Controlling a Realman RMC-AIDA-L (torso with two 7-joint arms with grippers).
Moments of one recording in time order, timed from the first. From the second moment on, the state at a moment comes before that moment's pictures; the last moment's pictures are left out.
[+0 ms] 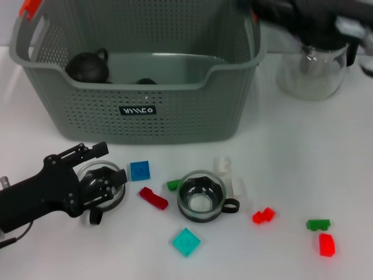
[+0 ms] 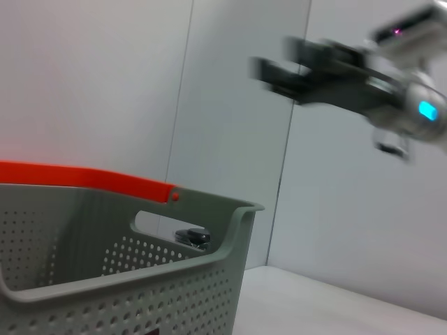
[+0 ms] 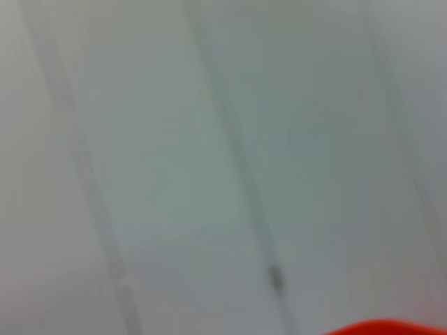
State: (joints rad) left arm -0.39 -2.11 0.03 0.49 2.28 1.83 -0.91; right arm 0.60 2.05 -0.95 -0.87 -1.46 -1.51 1.61
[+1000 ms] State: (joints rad) left arm -0.45 -2.15 0.62 1.25 2.38 2.01 -1.77; right arm 0.32 2.05 -0.87 -0.63 -1.71 -1.67 1.06
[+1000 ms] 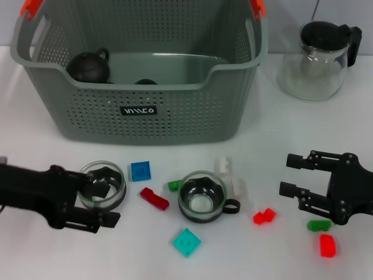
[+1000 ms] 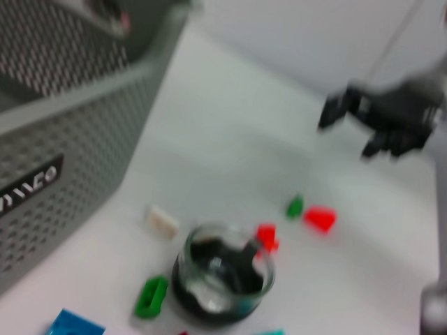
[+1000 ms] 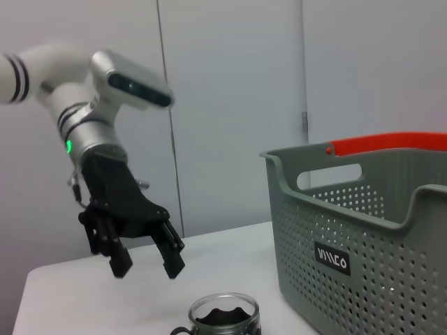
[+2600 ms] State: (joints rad) left arm -0.59 -2.17 1.33 1.32 2.69 1.79 -2.42; right arm 0.33 2.05 -0.84 -0.63 -1.71 -1.69 1.09
